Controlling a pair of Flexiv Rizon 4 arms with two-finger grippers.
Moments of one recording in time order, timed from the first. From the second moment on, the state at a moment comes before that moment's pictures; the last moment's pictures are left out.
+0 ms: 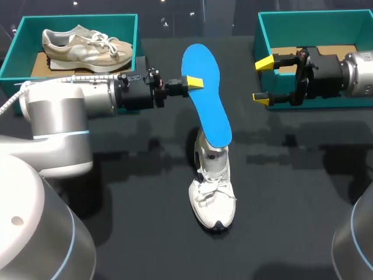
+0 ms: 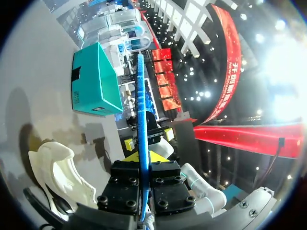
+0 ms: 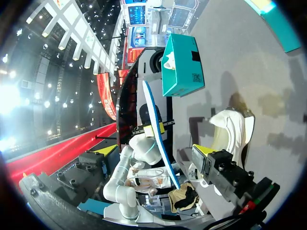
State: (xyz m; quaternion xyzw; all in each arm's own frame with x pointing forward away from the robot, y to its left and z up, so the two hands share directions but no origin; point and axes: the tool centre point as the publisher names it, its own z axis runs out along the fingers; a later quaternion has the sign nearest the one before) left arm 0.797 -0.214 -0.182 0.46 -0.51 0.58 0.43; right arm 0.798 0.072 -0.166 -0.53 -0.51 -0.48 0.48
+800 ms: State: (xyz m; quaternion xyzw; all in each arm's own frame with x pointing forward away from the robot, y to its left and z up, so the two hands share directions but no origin) left arm 0.805 -0.234 -0.202 0.49 -0.47 0.56 0.47; right arm 0.800 0.077 -0.137 -0.57 -0.61 -0.41 0.36
